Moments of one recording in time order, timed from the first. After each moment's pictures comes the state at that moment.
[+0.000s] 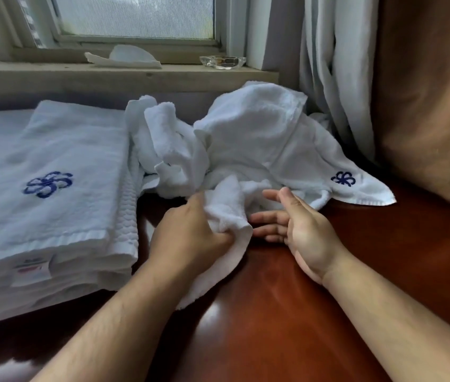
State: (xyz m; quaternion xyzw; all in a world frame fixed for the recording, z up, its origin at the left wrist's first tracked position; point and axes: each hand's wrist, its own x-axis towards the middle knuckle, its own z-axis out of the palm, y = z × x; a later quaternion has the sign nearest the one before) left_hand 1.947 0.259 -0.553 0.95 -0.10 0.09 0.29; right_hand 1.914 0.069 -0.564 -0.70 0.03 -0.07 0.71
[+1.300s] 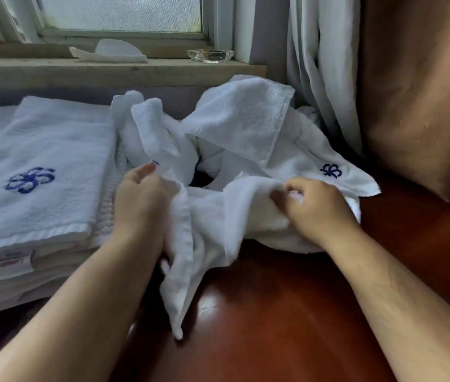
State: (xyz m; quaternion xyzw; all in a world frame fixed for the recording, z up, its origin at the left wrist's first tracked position) left_hand 1.953 0.270 -0.515 0.66 0.10 0.09 0.74; right_hand 1.913 0.023 -0.541 -0.94 0.09 -0.20 0.26
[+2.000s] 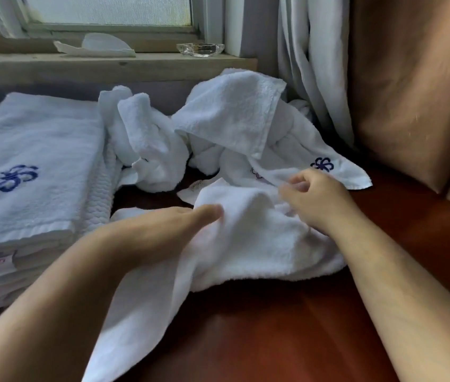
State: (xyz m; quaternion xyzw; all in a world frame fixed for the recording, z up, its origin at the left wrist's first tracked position) left_hand 1.922 0.273 -0.503 0.91 -0.16 -0.20 0.33; right_hand 1.910 0.005 -0.537 -0.91 0.19 -0.14 0.34
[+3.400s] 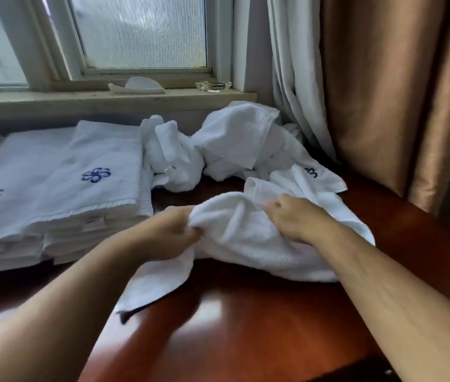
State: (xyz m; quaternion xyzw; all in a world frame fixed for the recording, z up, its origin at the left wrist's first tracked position) left_hand 1.860 0.310 -0.497 0.89 -0.31 -0.11 0.31; right_hand 1.842 0.040 -0.516 -0.97 0.08 0.00 0.22
